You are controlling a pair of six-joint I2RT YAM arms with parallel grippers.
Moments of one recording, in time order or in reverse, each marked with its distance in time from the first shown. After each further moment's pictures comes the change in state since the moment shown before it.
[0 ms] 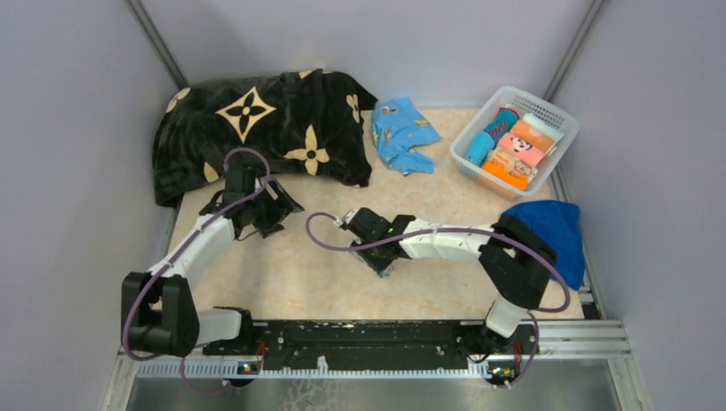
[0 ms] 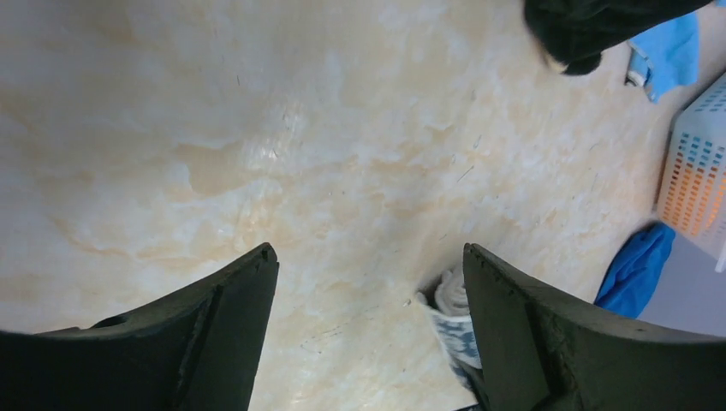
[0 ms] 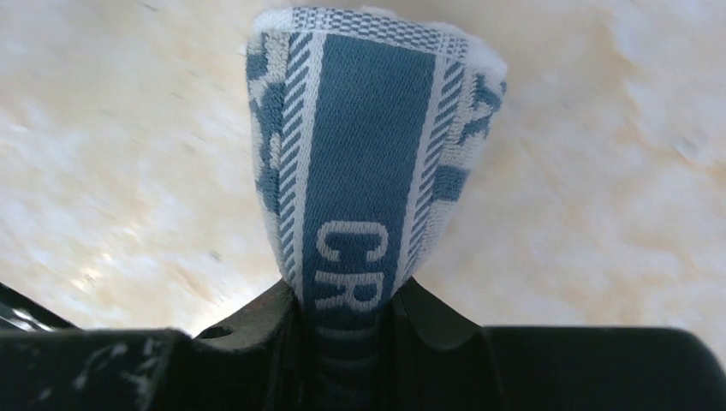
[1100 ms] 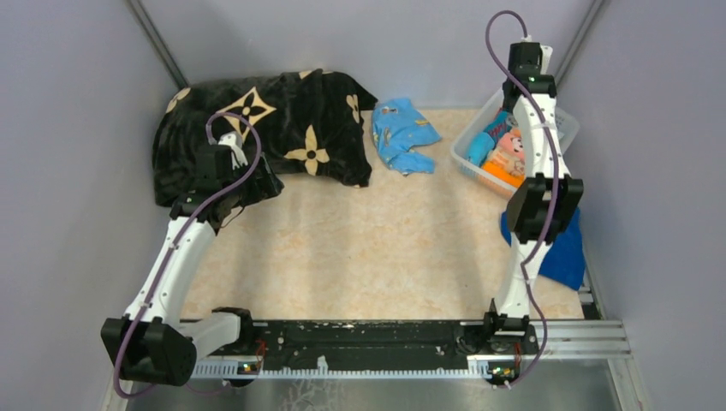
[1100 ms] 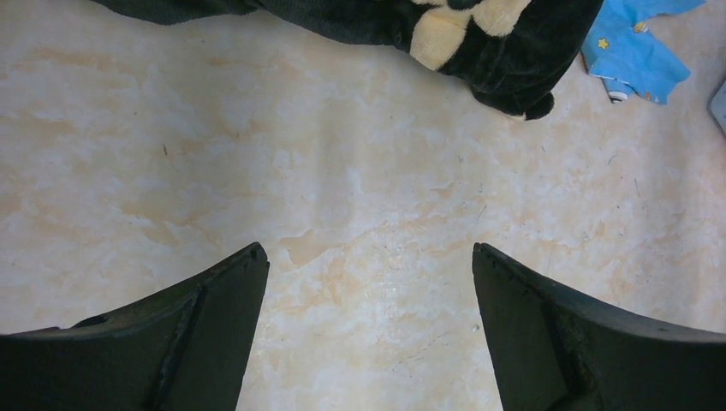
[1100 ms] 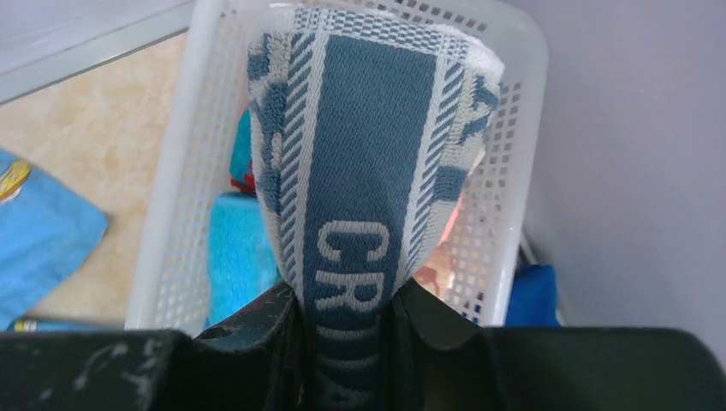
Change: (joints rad) left arm 0.050 -0.171 0.278 -0.192 -0.143 0.446; right arm -1.059 0.304 1.114 -0.383 0.327 -0.027
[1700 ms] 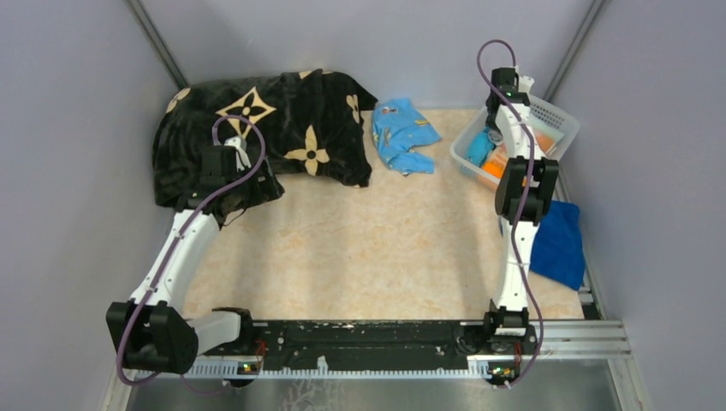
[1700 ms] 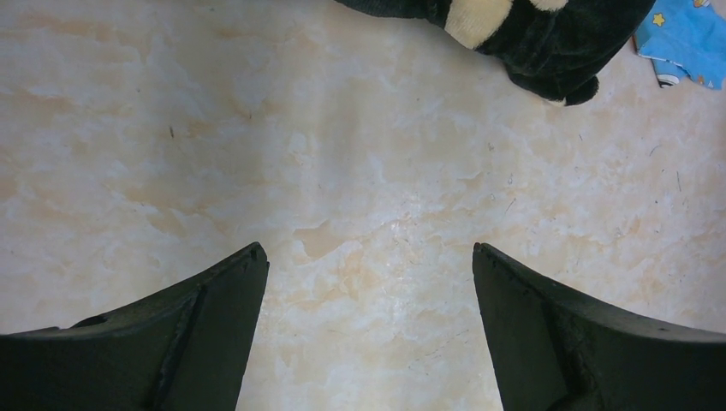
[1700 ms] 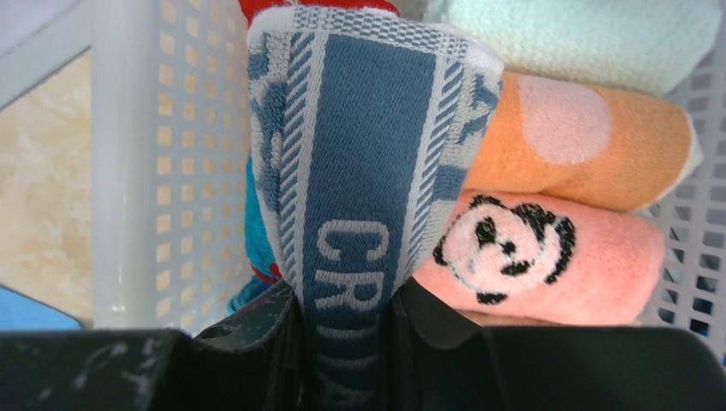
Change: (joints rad) left arm 0.013 0.064 -0.018 0.001 -0.006 0.016; right arm -0.030 0.386 0.130 0.074 -0.008 0.257
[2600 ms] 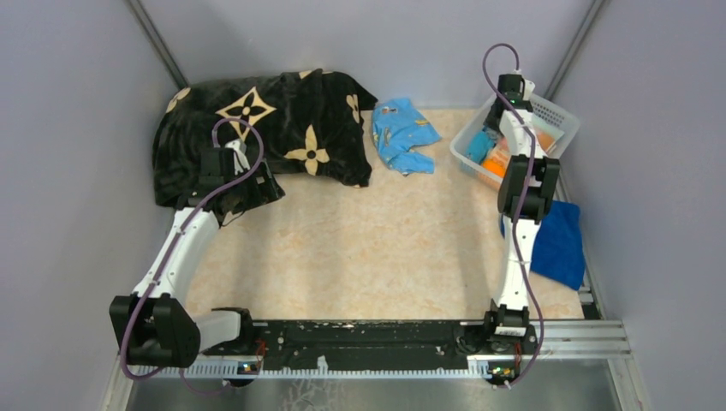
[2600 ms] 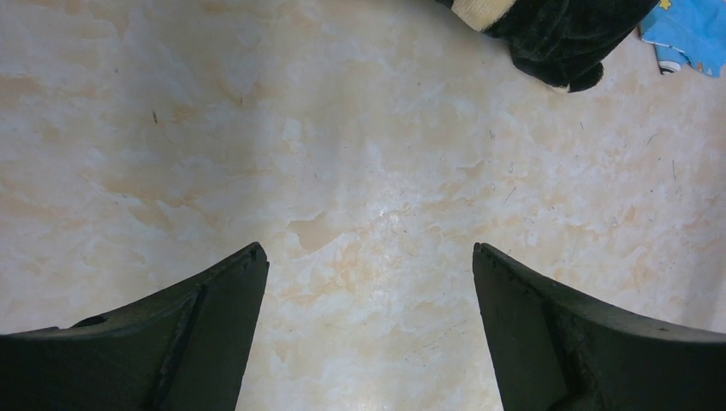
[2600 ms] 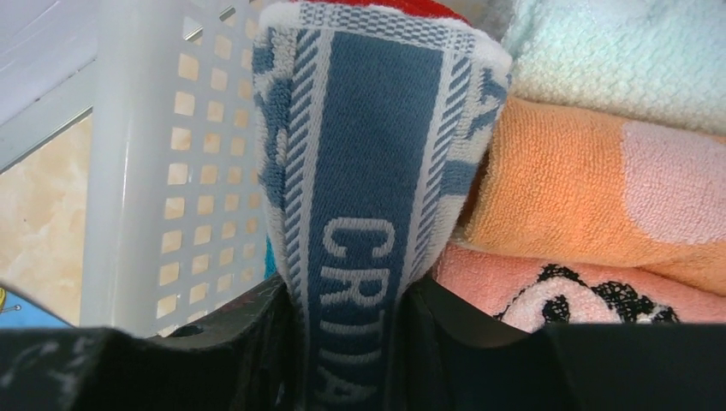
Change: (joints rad) left arm 0.039 0.028 -0.021 0.005 0.066 -0.001; right arm -0.040 0.072 -0.022 0.186 -0.170 -0.006
